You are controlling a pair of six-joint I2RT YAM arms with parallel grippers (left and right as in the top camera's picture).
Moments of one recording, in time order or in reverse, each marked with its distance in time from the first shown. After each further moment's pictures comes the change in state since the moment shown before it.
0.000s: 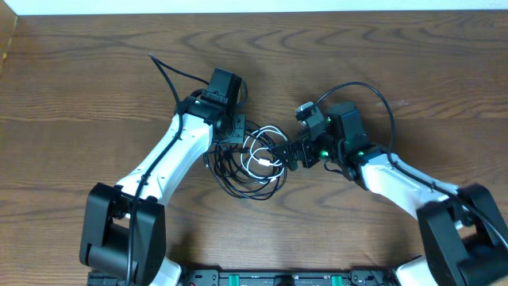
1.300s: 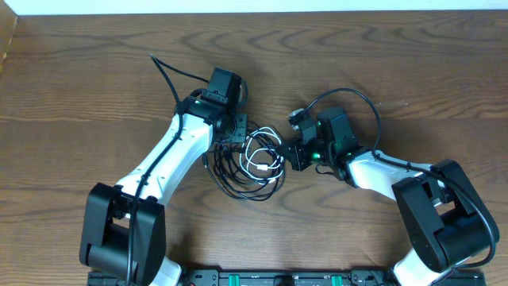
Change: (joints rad) left arm 0.000 0.000 0.000 0.019 0.061 0.000; right arm 0.027 0.148 -0.001 0.126 -0.066 0.090
